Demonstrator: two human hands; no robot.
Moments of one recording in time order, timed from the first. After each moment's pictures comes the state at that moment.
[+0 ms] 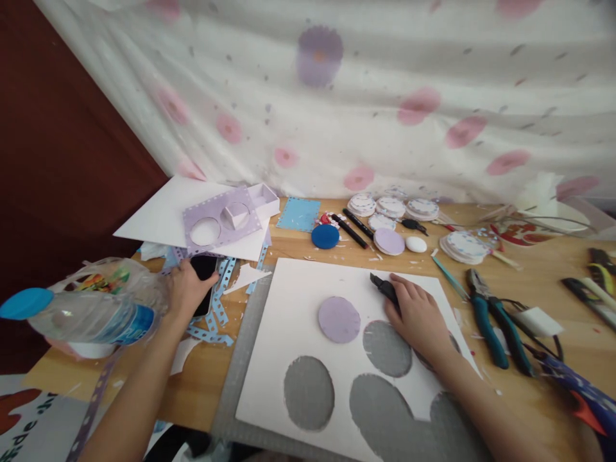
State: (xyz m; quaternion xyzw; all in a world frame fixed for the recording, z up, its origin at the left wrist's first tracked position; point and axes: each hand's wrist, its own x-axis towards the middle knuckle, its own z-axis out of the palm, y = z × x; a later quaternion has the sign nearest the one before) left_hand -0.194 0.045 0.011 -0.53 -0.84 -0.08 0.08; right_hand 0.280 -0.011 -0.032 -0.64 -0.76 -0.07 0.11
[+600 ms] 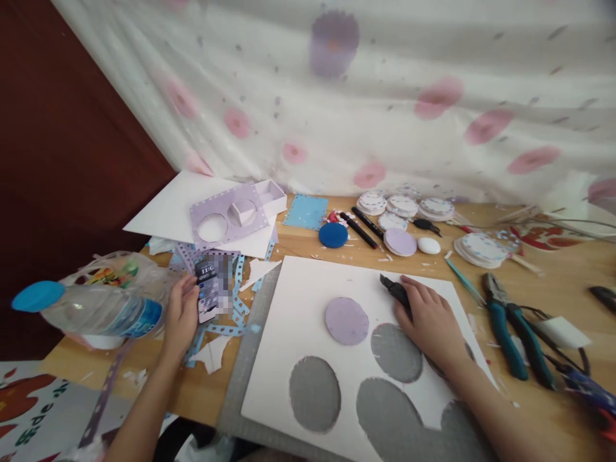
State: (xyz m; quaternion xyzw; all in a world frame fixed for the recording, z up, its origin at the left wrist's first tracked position) left_hand -0.207 -0.021 -0.018 -0.50 -0.74 -0.44 -0.11; right_hand 0.282 -0.012 -0.031 -0.63 -0.76 -0.08 0.10
